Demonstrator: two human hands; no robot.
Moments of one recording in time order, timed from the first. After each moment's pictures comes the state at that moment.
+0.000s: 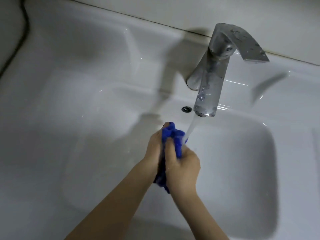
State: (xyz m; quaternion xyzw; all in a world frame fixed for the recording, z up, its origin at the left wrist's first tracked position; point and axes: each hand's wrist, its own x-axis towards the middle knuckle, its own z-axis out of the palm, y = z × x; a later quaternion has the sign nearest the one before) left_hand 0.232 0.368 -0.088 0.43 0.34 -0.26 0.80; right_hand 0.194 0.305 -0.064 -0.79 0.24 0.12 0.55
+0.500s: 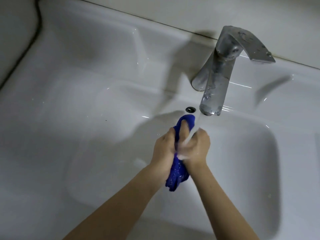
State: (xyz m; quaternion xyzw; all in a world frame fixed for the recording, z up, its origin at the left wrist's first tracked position) left_hand 0.223 0.357 -0.085 0.48 0.39 -0.22 0.75; right_hand 0.245 0.292 -0.075 -0.89 0.19 0.06 0.42
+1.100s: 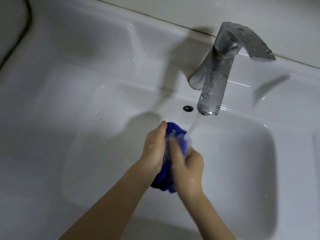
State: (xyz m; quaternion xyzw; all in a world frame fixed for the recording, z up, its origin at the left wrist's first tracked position) left_hand 0.228 0.366 -0.083 0.36 0.38 -0.22 0.82; right_hand 0.187 0.294 -0.065 -0.82 0.18 0.12 0.54
